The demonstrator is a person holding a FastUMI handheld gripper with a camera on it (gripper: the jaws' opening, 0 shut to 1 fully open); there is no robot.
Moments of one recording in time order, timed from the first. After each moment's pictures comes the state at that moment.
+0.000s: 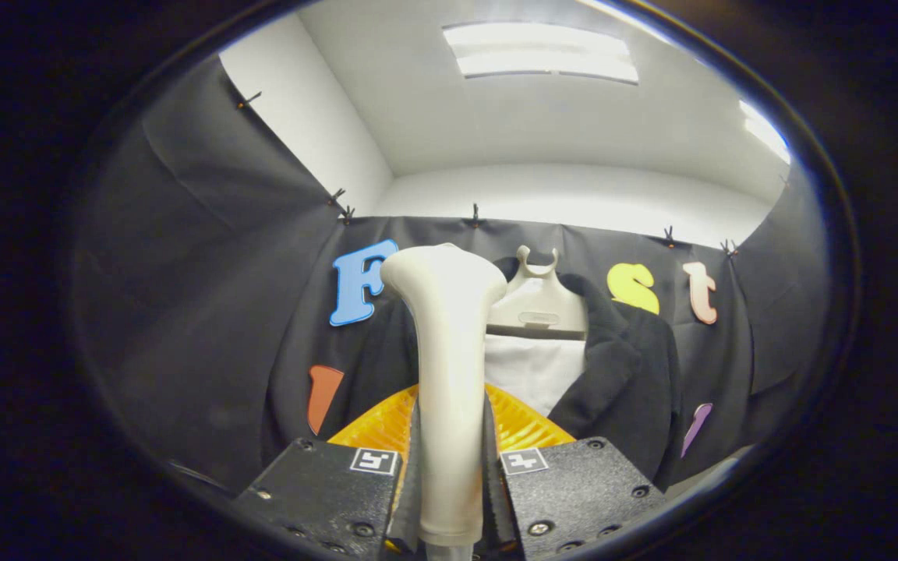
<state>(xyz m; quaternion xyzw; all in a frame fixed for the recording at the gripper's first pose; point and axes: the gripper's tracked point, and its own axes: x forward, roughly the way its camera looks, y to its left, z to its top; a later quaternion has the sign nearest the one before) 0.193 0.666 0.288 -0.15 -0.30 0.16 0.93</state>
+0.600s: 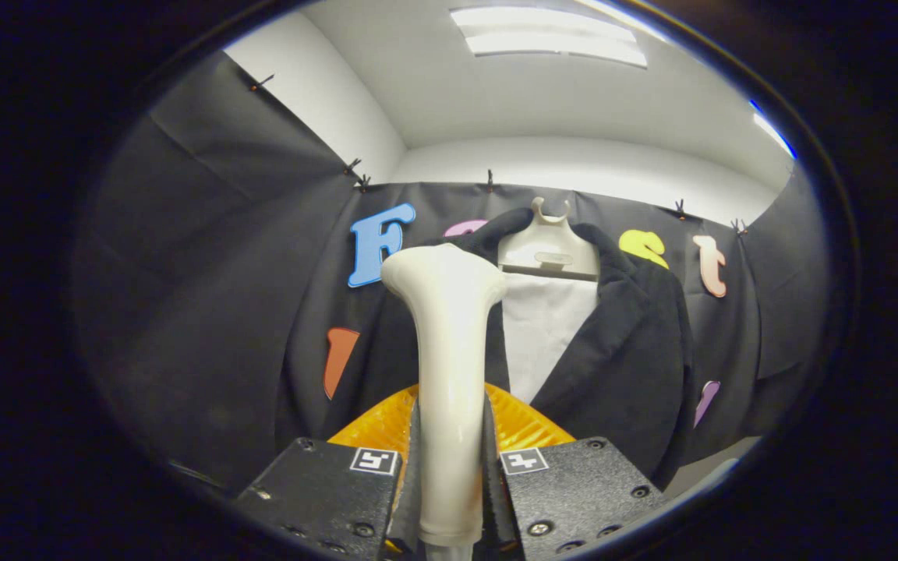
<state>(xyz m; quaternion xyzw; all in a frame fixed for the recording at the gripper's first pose) 0.193 0.647 0.212 -0.17 -0.24 0.17 0.94</state>
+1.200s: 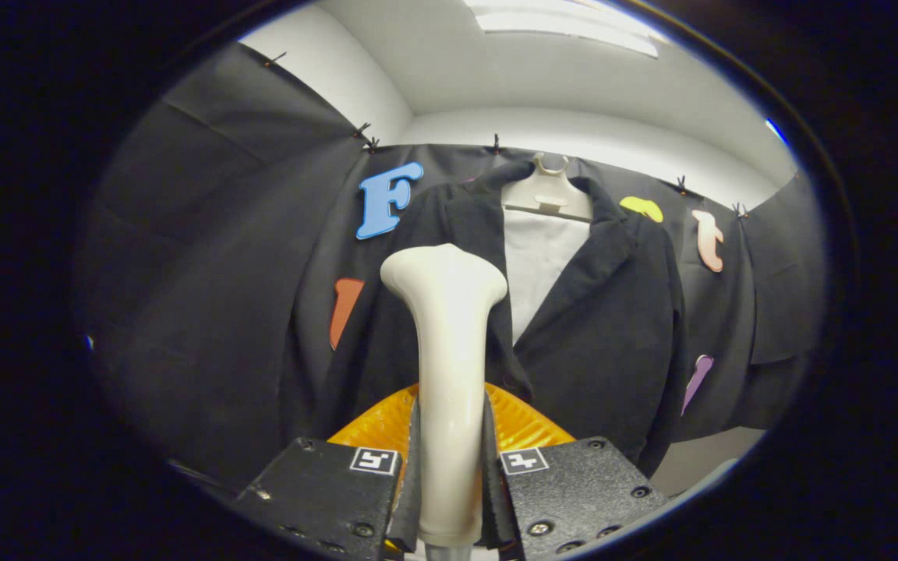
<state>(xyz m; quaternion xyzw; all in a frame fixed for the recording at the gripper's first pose) 0.189 0.615 0.137 -0.19 -0.17 0.16 0.95</state>
